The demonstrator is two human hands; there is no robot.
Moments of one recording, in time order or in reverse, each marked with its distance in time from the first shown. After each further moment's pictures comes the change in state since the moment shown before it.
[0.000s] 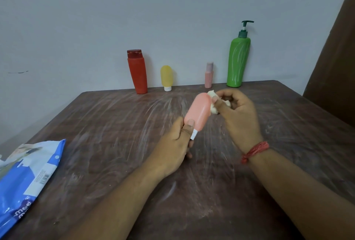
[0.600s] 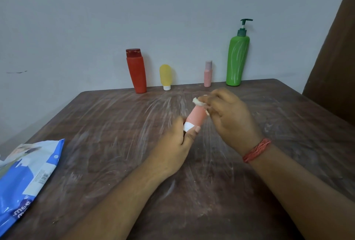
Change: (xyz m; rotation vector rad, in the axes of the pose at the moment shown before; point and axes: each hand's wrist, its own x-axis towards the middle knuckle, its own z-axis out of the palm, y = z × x) left_hand 0.000 -0.006 0.002 0.363 0.065 0.111; right_hand -0.005 -0.013 -0.008 -0.813 -0.288 -0.636
